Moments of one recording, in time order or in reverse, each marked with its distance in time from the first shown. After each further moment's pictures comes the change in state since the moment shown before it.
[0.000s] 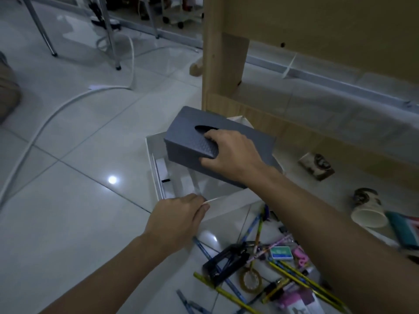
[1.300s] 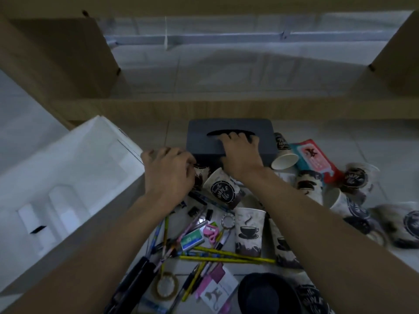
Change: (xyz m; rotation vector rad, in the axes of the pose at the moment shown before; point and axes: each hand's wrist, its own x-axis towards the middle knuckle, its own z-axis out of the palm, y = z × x) left_hand 0.164 0.188 0.092 0.041 -0.148 0.083; right_hand -0.184 0.232 -0.010 -0.162 -0.100 0.685
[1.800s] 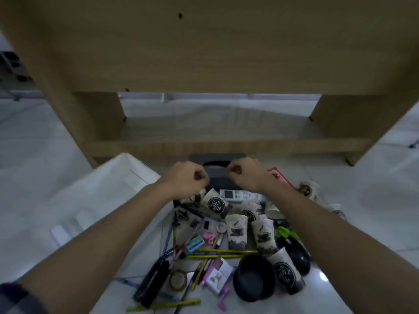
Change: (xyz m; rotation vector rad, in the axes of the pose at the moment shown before) left_hand -0.010 0.004 -0.151 -0.503 -0.429 0.179; right_hand -0.096 -0.021 -0.134 0.356 -0.027 0.082
